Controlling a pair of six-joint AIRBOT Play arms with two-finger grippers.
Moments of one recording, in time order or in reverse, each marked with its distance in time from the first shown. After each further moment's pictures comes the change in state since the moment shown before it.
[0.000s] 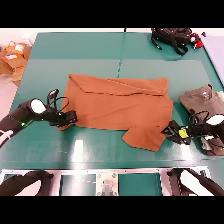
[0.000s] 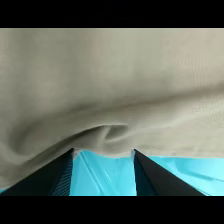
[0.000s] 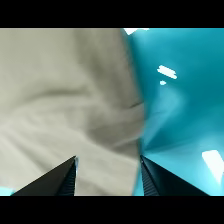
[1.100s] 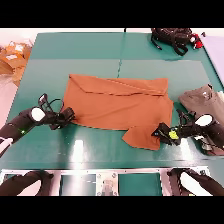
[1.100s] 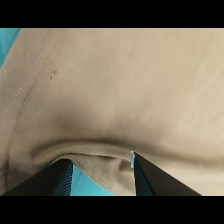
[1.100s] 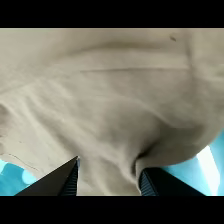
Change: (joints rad) left arm 0.004 0.044 -0.122 -0.005 0.251 -0.331; right arm 0.170 -0.002 -0.028 0.060 -0.042 0.000
